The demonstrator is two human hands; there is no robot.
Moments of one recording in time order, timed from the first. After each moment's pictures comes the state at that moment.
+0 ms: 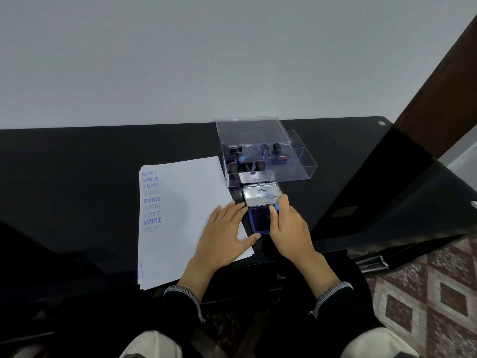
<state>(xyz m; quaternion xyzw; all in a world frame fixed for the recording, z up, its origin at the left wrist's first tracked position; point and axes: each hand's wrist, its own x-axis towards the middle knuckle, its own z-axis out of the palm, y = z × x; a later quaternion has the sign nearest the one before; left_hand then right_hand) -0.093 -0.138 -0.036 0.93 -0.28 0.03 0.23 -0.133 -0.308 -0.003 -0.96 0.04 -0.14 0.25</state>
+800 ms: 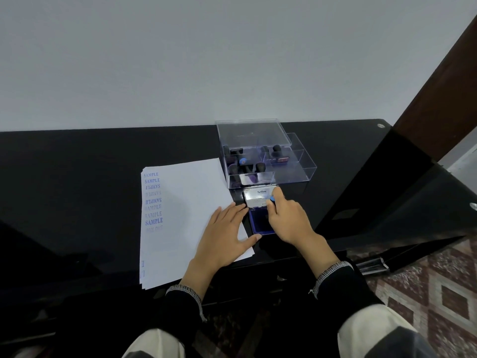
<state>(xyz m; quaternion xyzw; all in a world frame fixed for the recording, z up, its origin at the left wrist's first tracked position) -0.092 -0.137 -0.037 0.93 -0.28 0.02 0.24 -0.109 -0.316 0.016 -0.98 0.02 -0.06 0.20</state>
